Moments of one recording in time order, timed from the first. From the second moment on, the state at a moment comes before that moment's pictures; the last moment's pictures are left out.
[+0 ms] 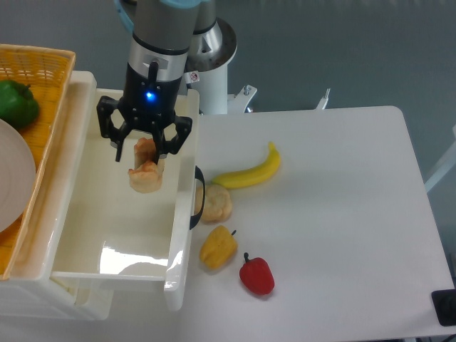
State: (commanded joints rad) arm 2.30 -1.64 -1.54 -1.26 1.19 0.31
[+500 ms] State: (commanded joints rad) arm 2.28 -1.69 -1.54 -1.26 1.18 0.38
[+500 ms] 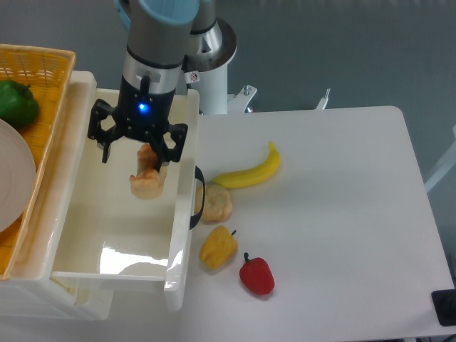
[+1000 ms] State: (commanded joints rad) arm 2.27 -1.69 -1.54 -1.26 1.18 0.38
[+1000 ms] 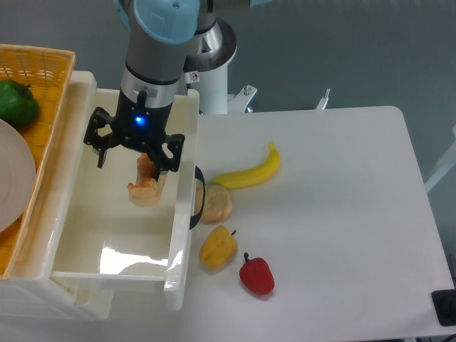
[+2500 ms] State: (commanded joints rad) arm 2.32 -1.69 -1.54 -1.26 1.18 0.42
